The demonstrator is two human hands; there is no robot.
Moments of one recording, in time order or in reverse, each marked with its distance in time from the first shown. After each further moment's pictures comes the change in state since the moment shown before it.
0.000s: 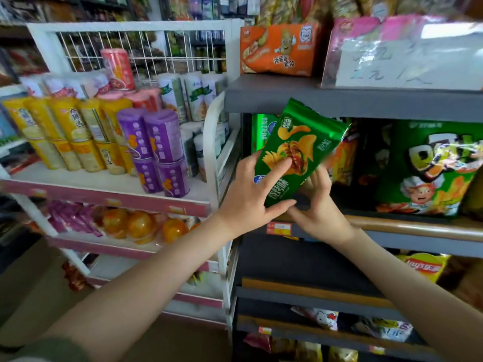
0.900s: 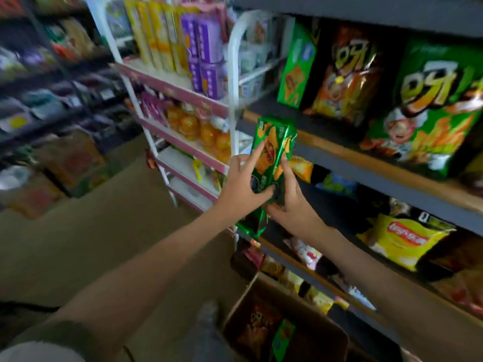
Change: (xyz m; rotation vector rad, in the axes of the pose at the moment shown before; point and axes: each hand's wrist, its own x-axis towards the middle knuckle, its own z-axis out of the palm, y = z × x) left_hand -0.100 0.210 0.025 0.059 -0.095 -0.873; right_hand -0.173 -0.019 -0.050 0.297 -0.501 0.309
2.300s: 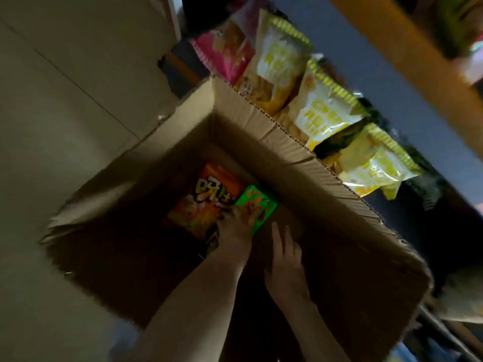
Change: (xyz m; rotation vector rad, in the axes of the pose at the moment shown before) left_hand -0.470 -0.317 0.582 0.570 -1.320 -0.654; right_hand -0.414 0.529 0.306 -0.548 -0.659 0.900
